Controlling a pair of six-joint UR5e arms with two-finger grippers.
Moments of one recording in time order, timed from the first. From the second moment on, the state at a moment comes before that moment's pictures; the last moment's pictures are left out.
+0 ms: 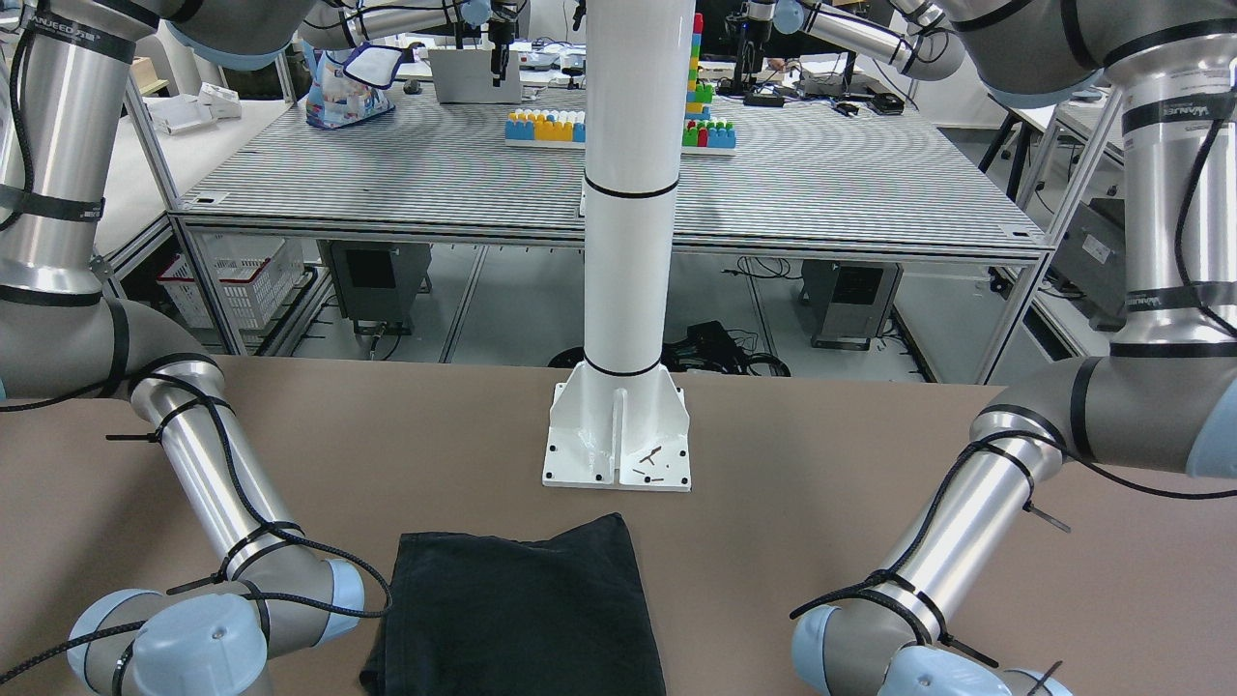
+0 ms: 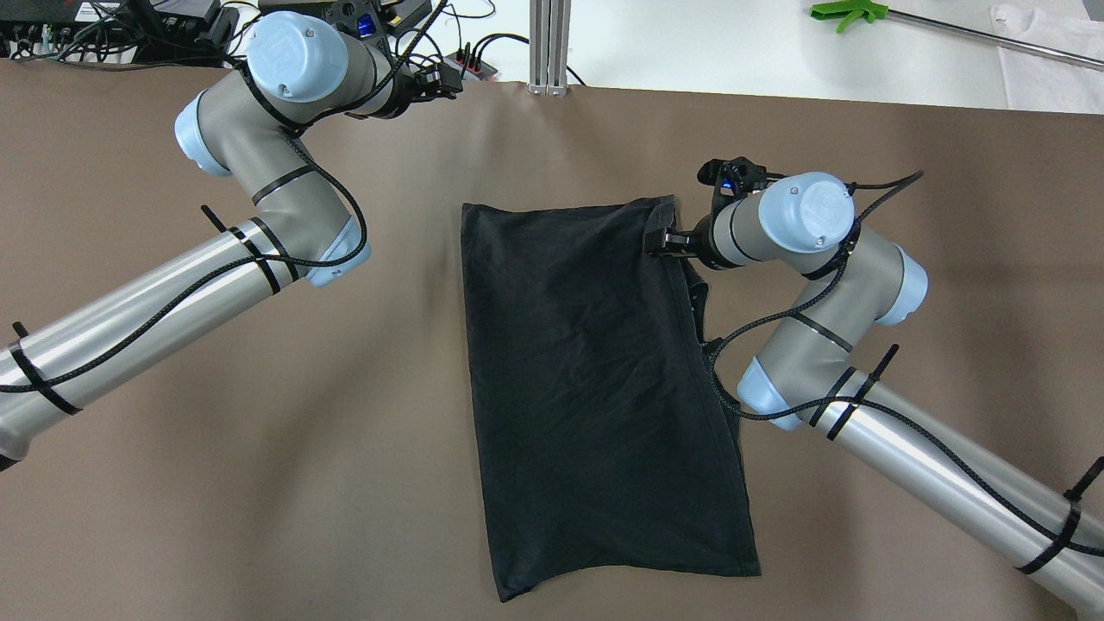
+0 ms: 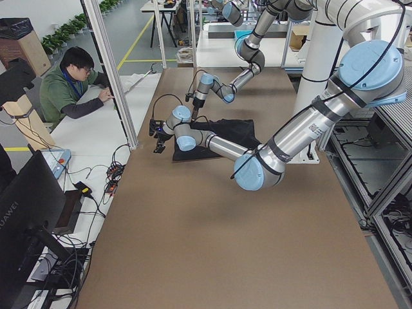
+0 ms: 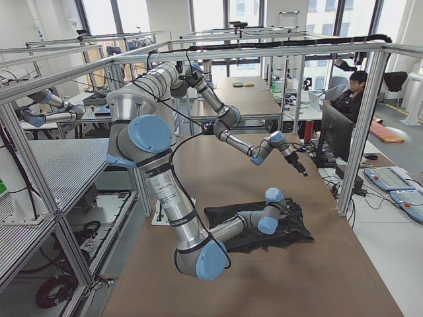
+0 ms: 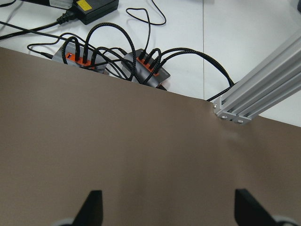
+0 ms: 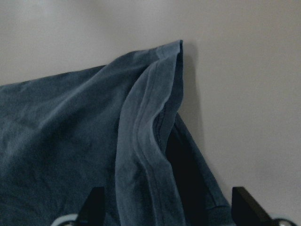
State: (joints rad) left arm -0.92 -2.49 -1.04 -2.33 -1.71 -1.27; right arm 0.80 -0.97 1.33 -0.92 1.85 1.13
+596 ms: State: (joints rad) left arm -0.91 -2.48 -1.04 -2.33 -1.71 -1.27; right arm 0.76 -0.98 1.28 -0.92 1.79 1.08
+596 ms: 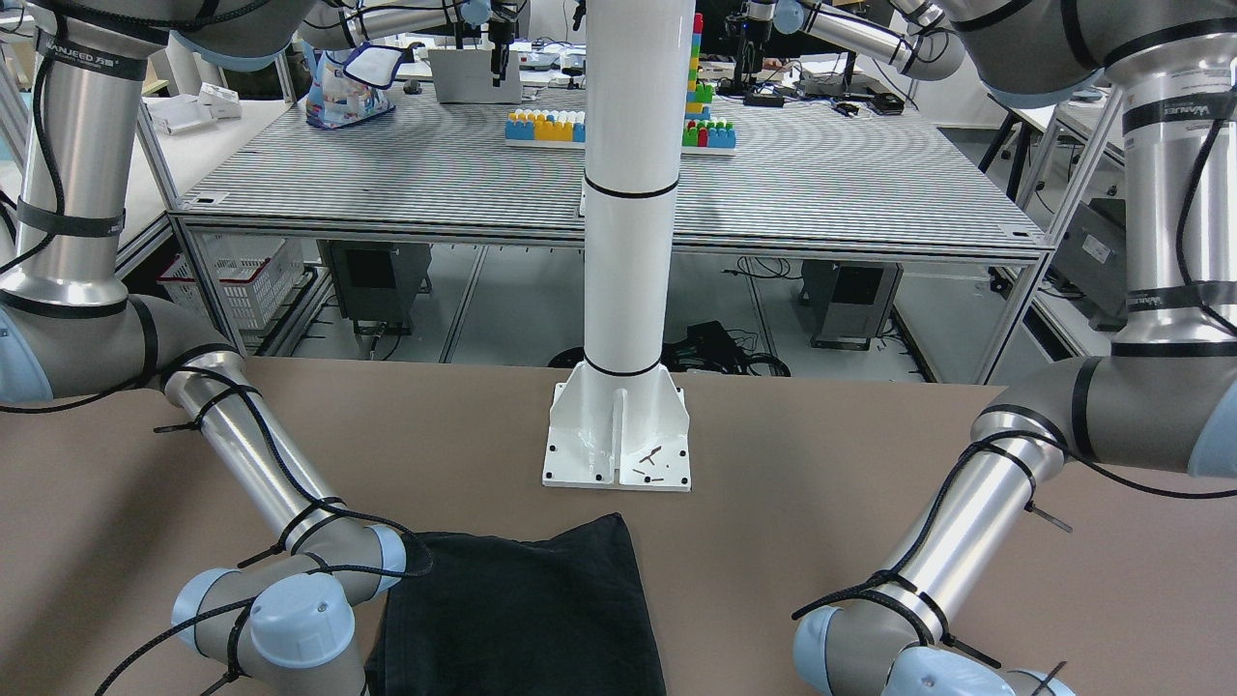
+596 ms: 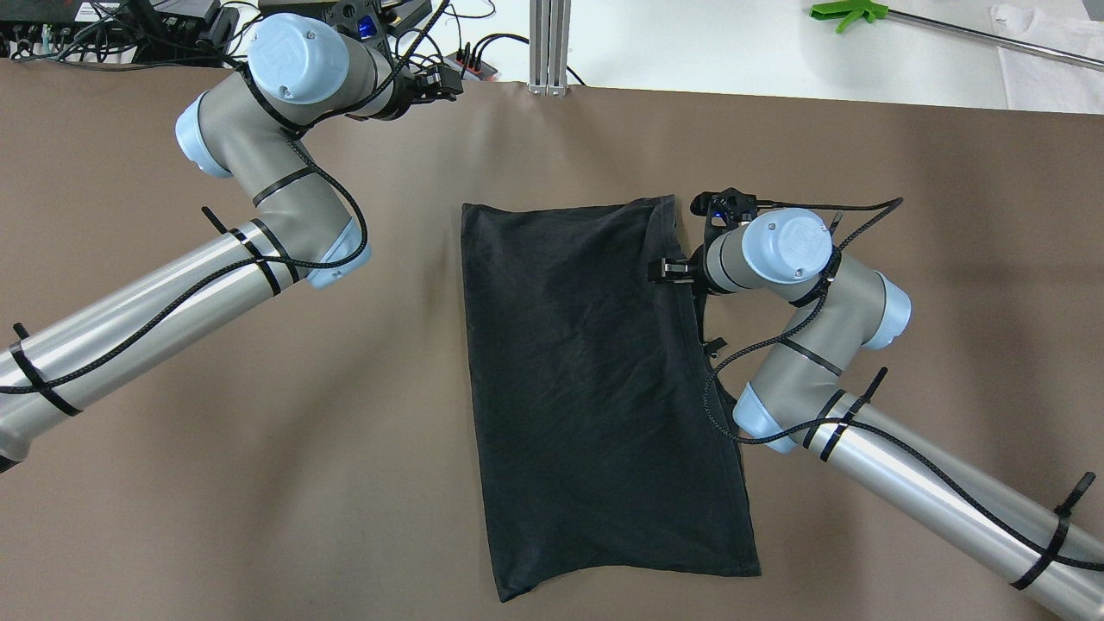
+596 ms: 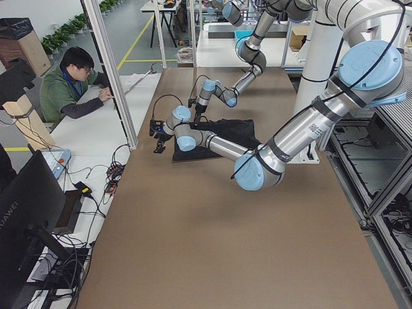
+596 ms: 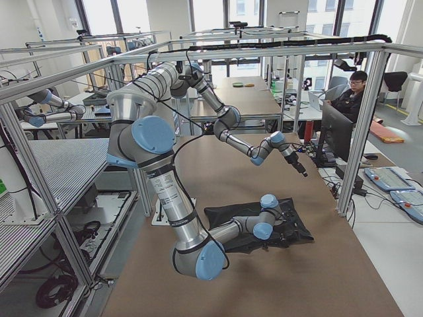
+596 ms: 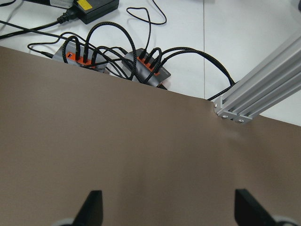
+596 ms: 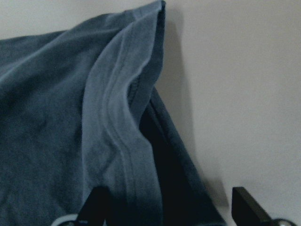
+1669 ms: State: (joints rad) left arm -0.91 -2.49 -1.04 -2.32 -1.71 -1.29; right arm 0.92 -1.04 1.36 -0.91 2.03 1.05
